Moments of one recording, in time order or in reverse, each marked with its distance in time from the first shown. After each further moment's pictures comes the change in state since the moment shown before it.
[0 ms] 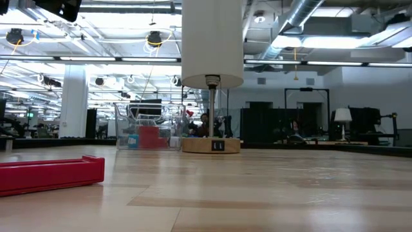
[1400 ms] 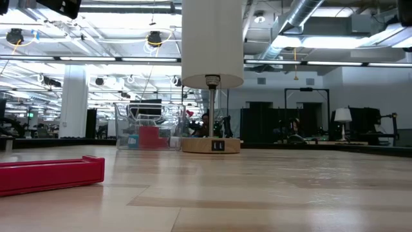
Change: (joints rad) left arm 0.002 0.000 0.000 0.020 0.011 0.027; right arm -0.205 0.120 -0.024 -0.067 0.269 -0.561
